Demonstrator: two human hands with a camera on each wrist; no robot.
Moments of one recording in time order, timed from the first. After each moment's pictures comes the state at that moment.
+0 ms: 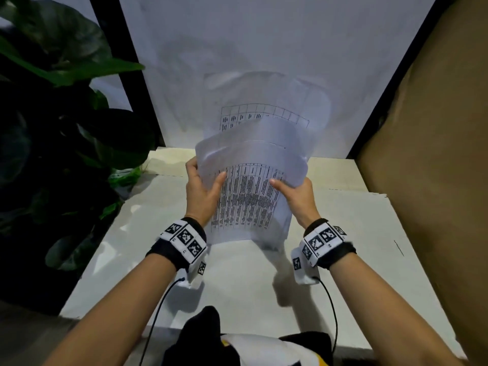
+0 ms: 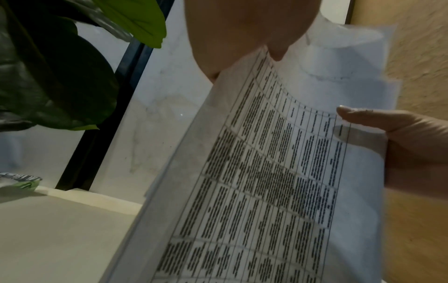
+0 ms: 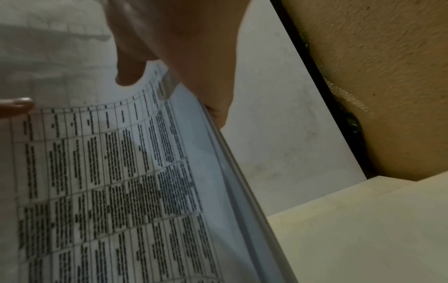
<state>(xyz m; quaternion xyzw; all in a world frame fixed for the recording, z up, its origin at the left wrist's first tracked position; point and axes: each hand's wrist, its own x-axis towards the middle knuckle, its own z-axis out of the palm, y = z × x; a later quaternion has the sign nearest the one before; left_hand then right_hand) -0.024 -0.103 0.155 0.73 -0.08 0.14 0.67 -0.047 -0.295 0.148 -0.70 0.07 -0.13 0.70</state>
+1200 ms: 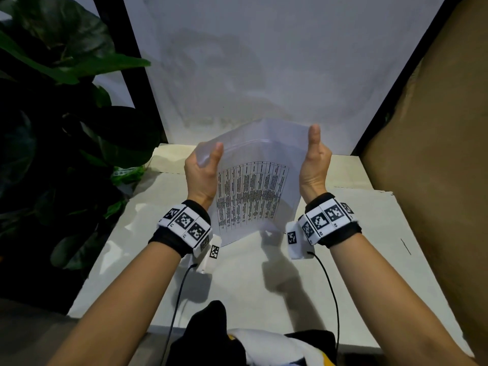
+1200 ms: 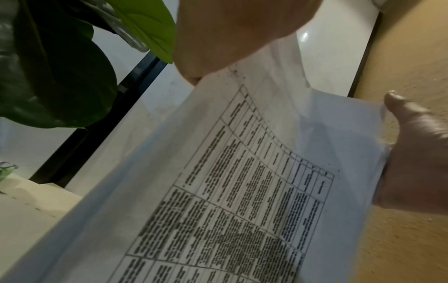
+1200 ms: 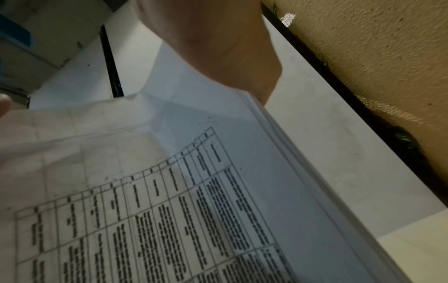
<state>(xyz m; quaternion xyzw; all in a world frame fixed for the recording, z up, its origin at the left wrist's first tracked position) -0.014 -0.099 0.202 0.65 -0.03 0.13 0.75 -0.019 -0.268 0.209 -0.64 0.14 -0.29 0.70</state>
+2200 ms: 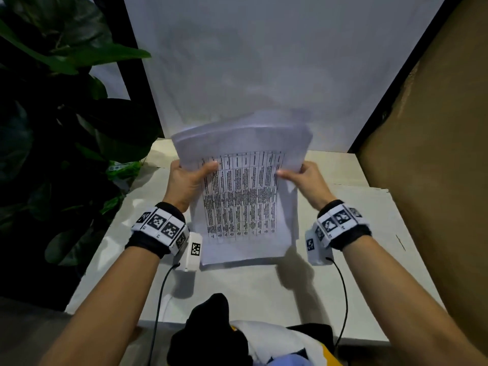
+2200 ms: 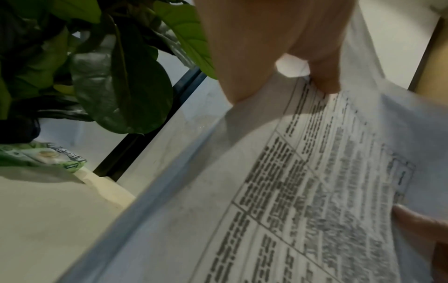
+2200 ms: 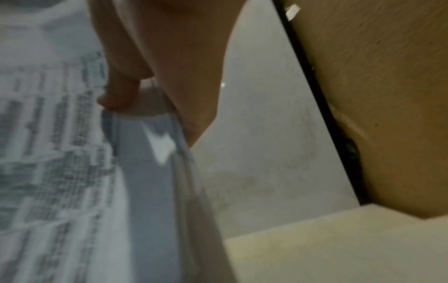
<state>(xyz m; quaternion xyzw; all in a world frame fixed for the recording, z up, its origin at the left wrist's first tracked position) -0.010 -0.052 0.184 0.66 -0.06 0.00 0.75 -0.034 -0.291 0.183 -0.78 0.07 -0.02 0.62</state>
